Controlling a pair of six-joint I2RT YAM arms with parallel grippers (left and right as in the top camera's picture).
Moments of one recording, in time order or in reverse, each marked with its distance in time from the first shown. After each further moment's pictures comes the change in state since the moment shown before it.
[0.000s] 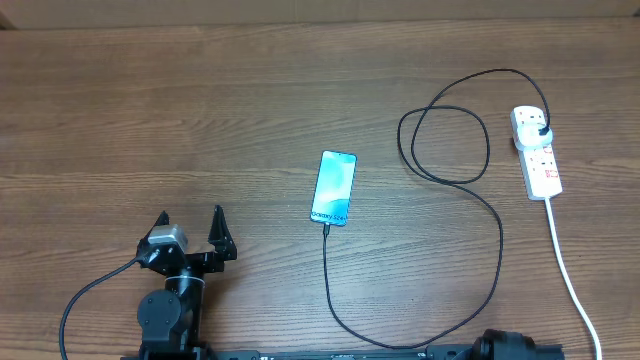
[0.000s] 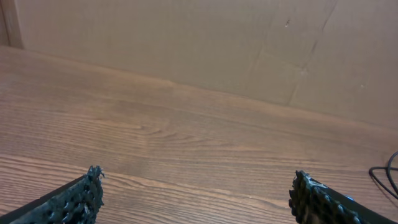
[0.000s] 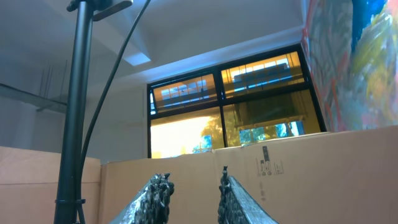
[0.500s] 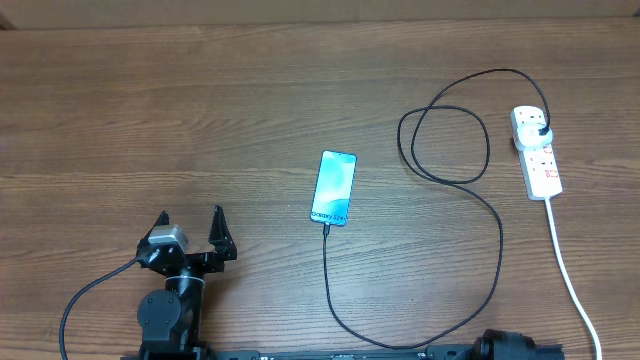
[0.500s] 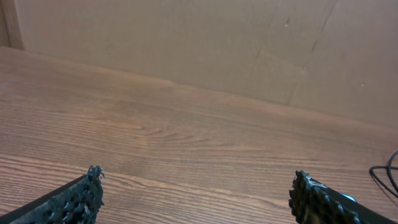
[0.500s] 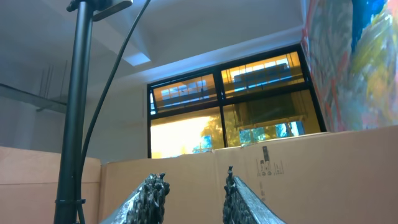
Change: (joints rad) left arm 0.000 0.001 0.000 0.000 0.000 0.002; right arm 0.000 0.000 0.000 0.000 0.000 0.000
